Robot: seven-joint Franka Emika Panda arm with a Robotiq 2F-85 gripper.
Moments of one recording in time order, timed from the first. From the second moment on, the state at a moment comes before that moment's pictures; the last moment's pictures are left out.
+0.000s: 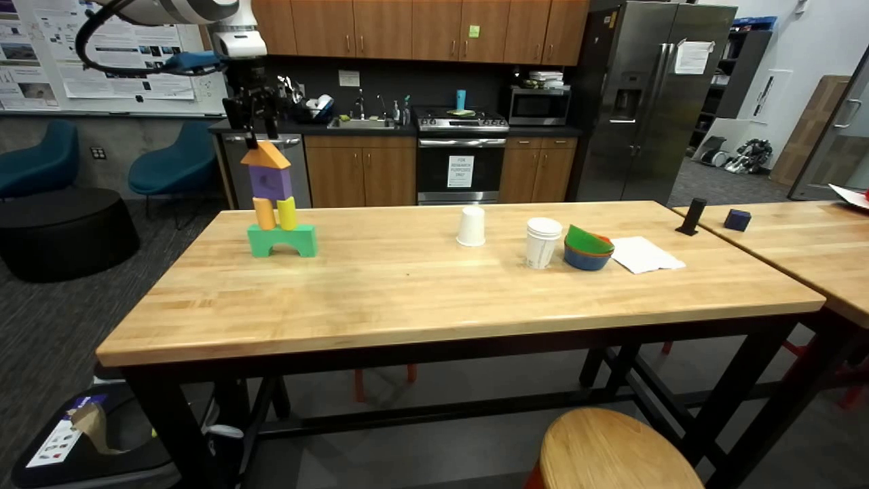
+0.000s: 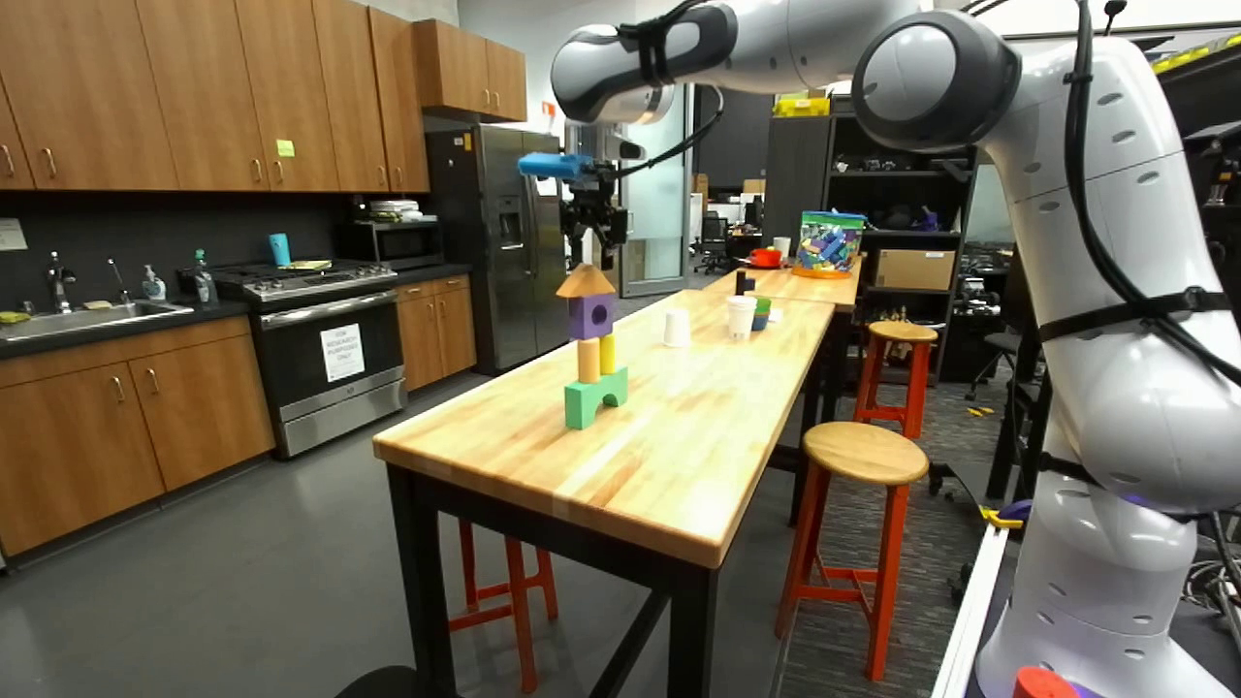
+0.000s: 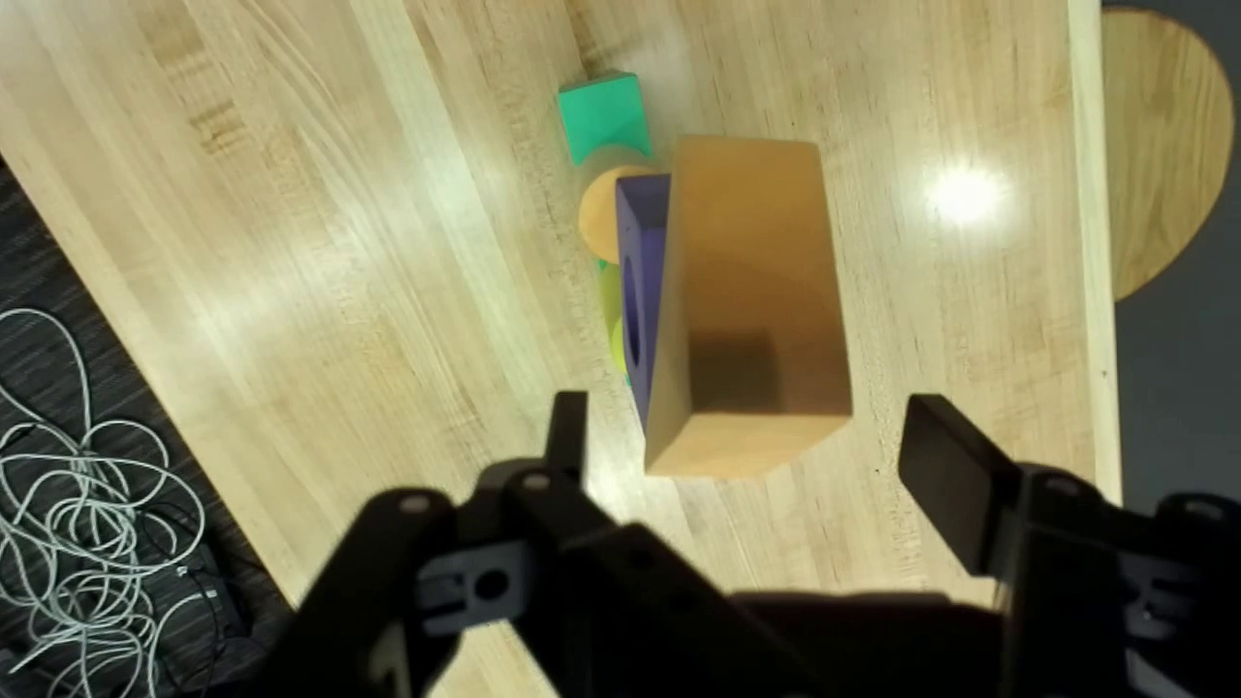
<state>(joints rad) 0.05 0.36 -0.13 -1.28 0.01 1.74 1.58</state>
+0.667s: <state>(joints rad) 0.05 0.36 -0.13 -1.28 0.01 1.74 1.58</state>
